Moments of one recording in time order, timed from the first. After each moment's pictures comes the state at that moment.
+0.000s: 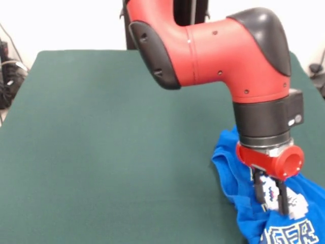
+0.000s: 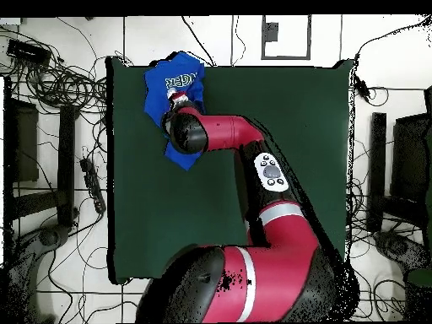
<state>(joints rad) -0.22 -0.25 0.34 1.19 -0.30 0.23 2.93</state>
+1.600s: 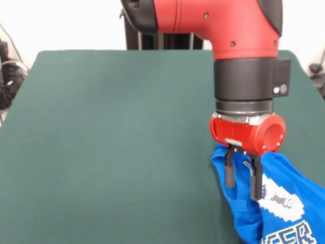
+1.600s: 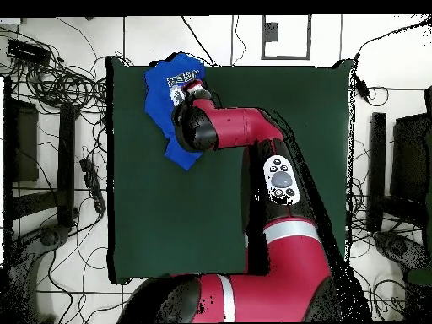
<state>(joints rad) -0.18 -0.38 0.20 1.21 -0.30 0.23 2.93</state>
